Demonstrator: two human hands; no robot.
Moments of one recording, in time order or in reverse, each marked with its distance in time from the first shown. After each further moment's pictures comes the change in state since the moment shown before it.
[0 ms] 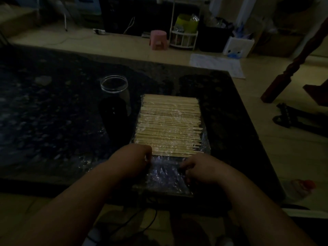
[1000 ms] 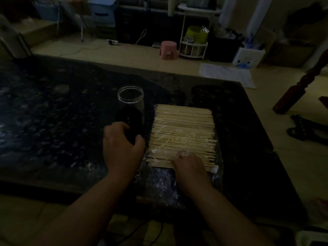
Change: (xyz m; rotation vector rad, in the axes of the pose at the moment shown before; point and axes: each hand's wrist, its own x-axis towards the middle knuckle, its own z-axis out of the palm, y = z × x) left_hand -0.010 -0.018 -0.018 -0.545 1.054 -0.342; right_hand 0.054 -0.040 0.054 -0.415 0.568 -0.258
